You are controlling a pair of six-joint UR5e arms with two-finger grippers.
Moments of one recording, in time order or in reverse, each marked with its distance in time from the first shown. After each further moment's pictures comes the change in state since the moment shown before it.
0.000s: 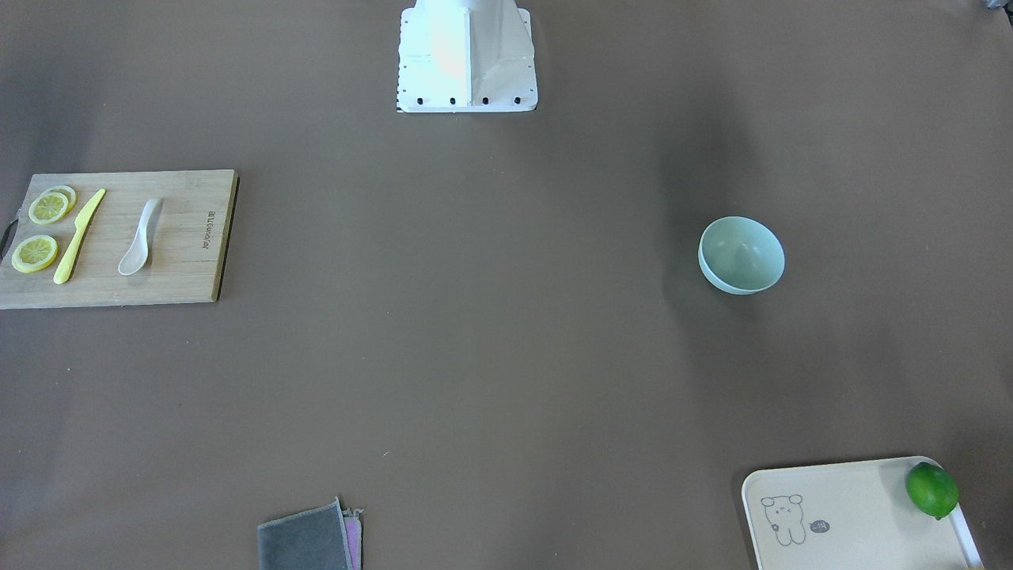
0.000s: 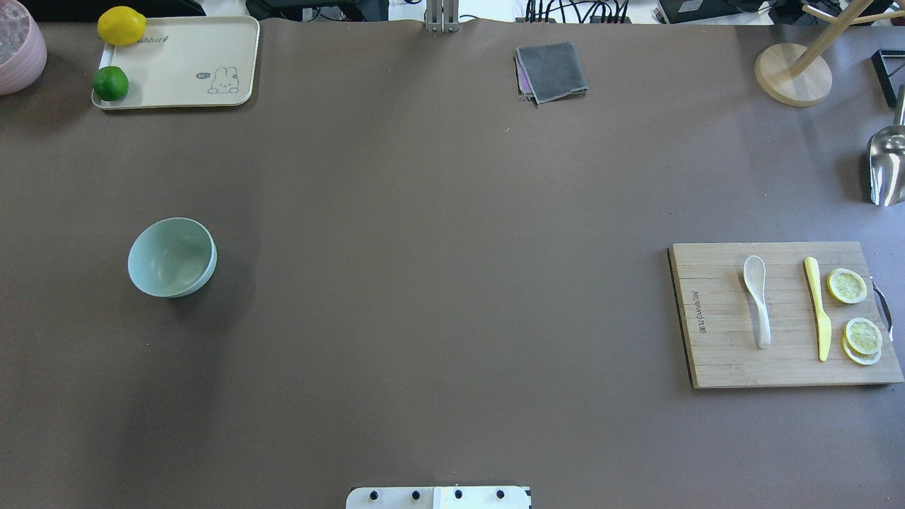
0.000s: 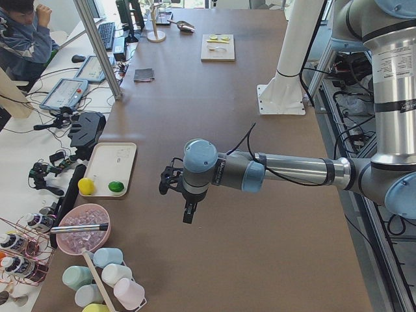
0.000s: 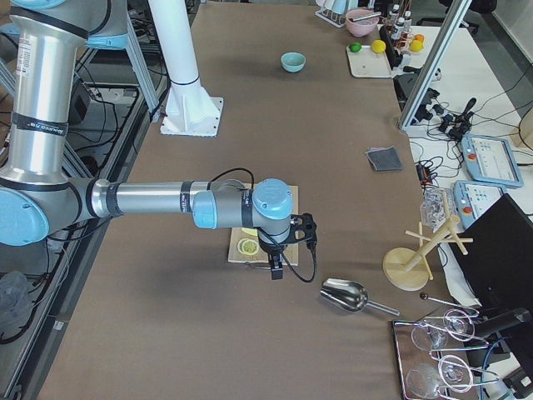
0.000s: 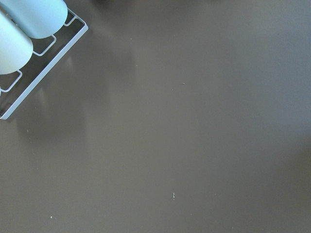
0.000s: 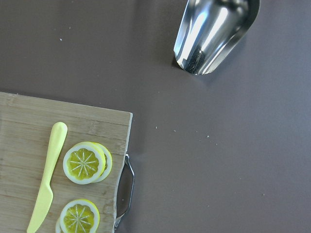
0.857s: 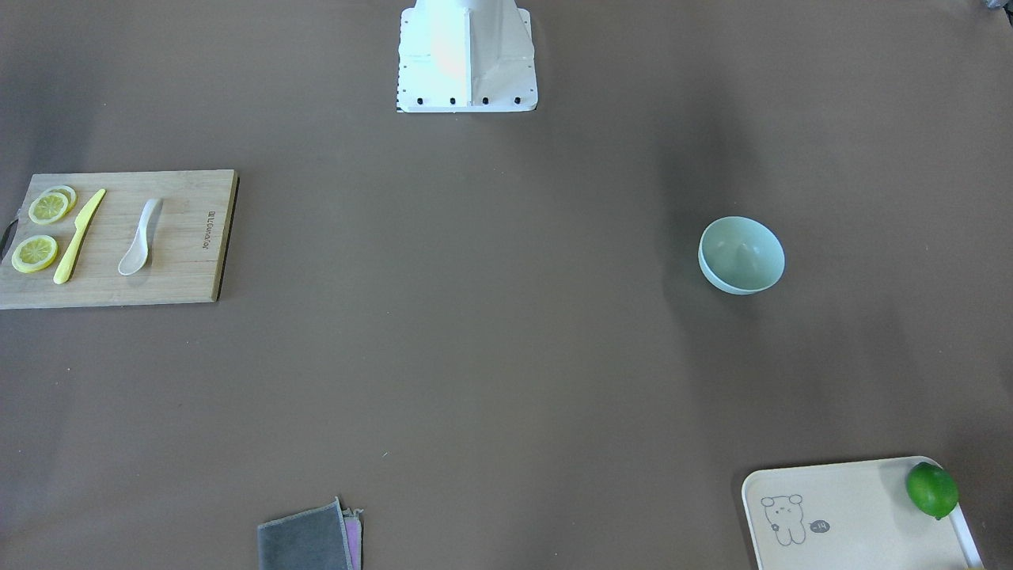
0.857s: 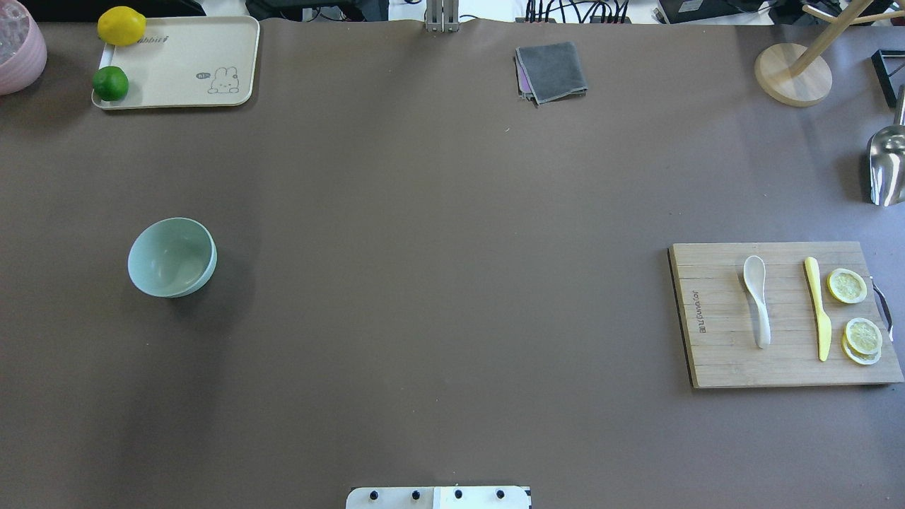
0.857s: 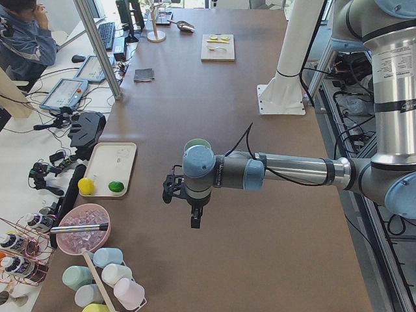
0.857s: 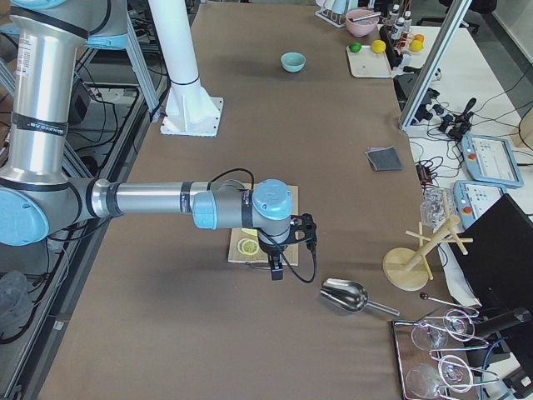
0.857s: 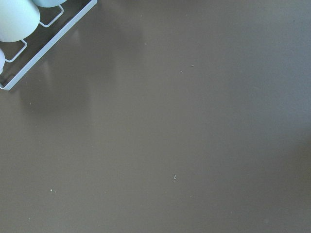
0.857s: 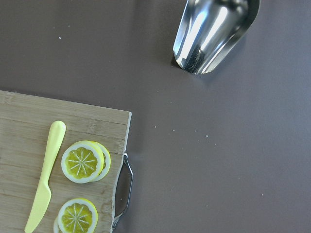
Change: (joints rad) left arm 0.003 -0.001 -0.002 0.136 -0.002 -0.002; right arm 0.000 -0.001 -0.001 0.001 -0.002 -0.007
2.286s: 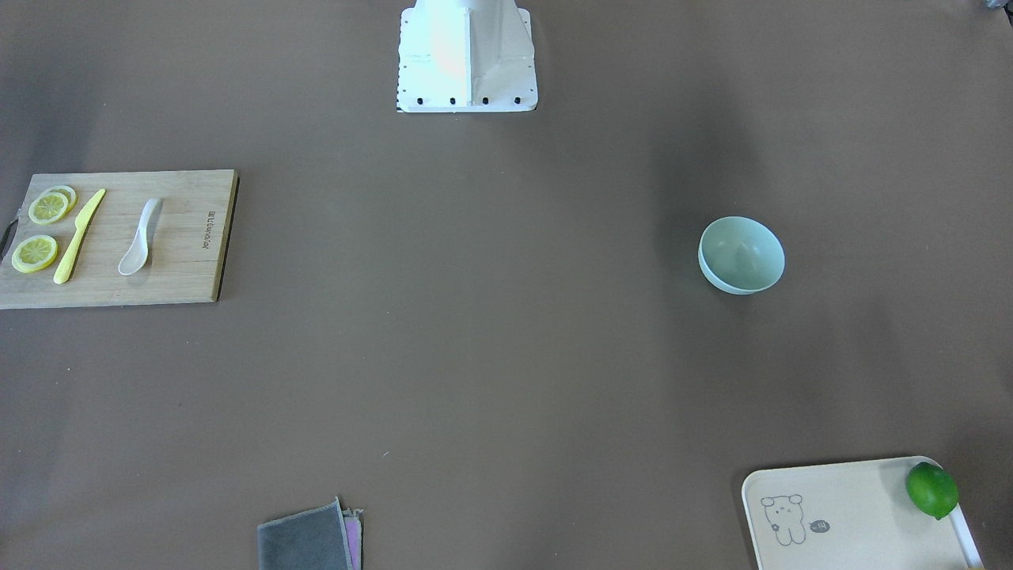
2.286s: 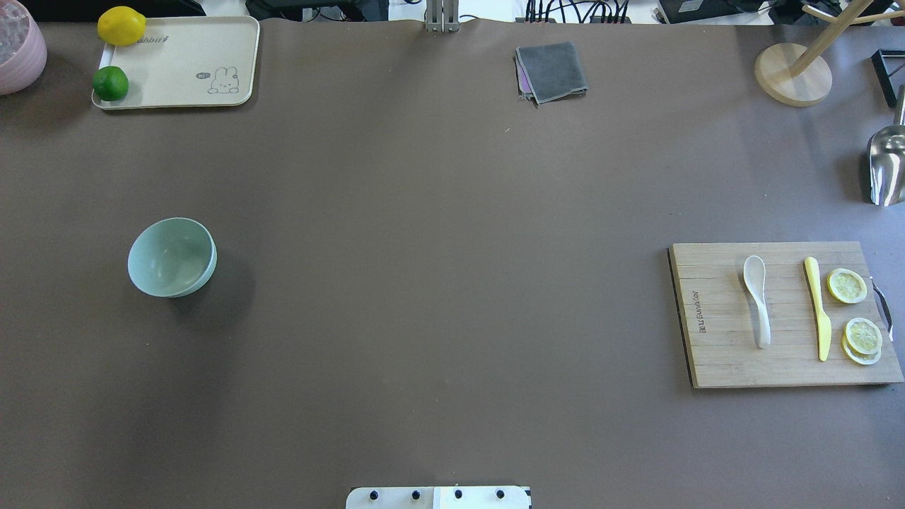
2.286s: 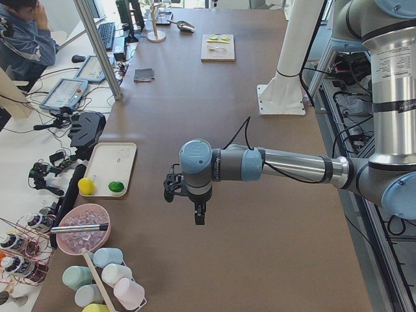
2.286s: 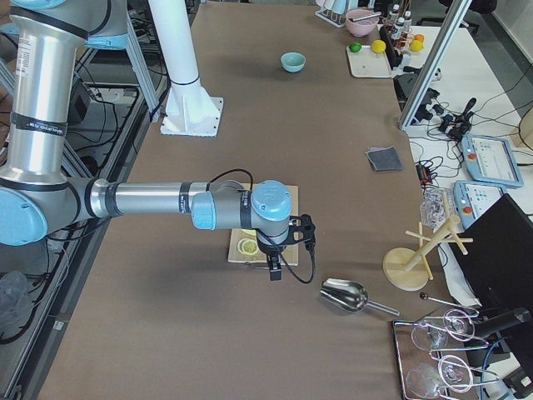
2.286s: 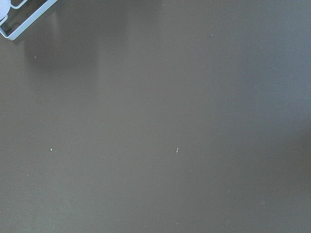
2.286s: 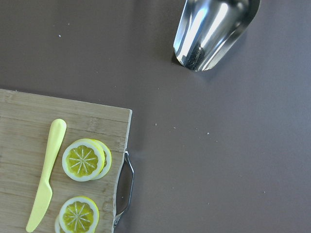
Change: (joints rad) left arm 0.003 -0.010 -0.058 0.131 -0.006 0.003; right arm -0.002 -0.006 0.001 0.003 0.006 0.006
